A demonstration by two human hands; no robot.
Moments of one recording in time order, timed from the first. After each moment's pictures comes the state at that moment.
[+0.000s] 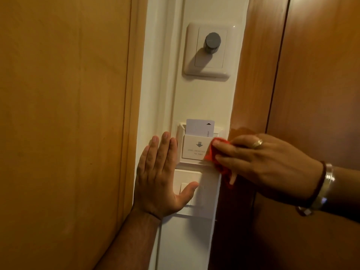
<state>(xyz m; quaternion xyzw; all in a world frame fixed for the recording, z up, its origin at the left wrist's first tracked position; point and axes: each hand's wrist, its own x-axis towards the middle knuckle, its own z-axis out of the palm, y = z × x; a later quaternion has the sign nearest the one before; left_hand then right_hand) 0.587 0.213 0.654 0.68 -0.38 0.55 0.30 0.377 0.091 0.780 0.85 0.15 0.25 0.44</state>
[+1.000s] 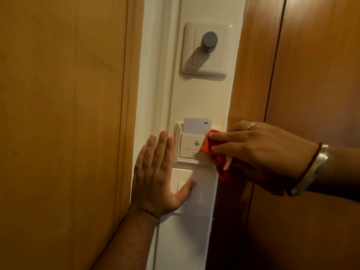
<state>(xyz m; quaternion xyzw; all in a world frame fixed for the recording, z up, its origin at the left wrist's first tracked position) 0.588 0.212 0.654 0.69 -0.38 0.55 0.29 0.379 0.113 0.807 0.90 0.13 0.22 0.35</state>
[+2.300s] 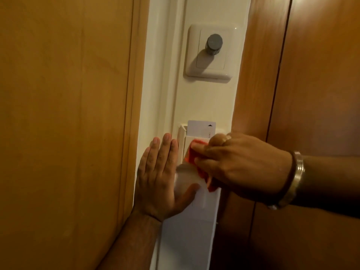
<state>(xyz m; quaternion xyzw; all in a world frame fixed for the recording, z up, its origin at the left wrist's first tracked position) 0.586 0.211 0.656 0.68 -0.39 0.55 0.30 0.405 0.131 0.791 0.87 0.16 0.18 0.44</state>
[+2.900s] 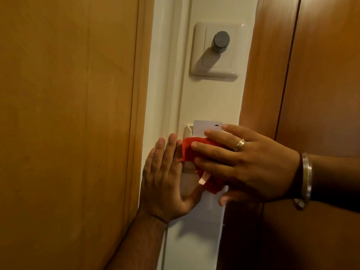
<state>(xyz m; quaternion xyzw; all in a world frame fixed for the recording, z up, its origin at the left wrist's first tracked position) 0.588 0.213 0.652 0.66 -0.40 0.55 0.32 0.413 0.105 0.789 0.80 0.21 0.25 0.51</state>
